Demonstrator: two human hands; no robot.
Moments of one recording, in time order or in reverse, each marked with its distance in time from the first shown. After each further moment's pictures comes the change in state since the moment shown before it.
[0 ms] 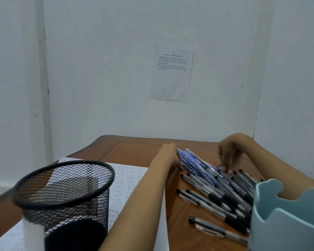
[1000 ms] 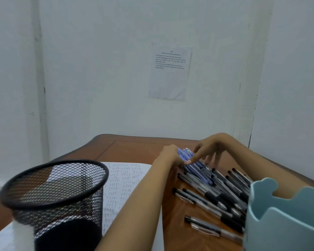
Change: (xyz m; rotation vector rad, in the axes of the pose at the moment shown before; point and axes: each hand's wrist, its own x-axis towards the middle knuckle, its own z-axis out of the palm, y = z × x) left_hand -0.008 0.016 0.004 -0.071 -0.031 -0.054; right_hand -0.006 -0.036 0.012 0.186 0.010 -0.211
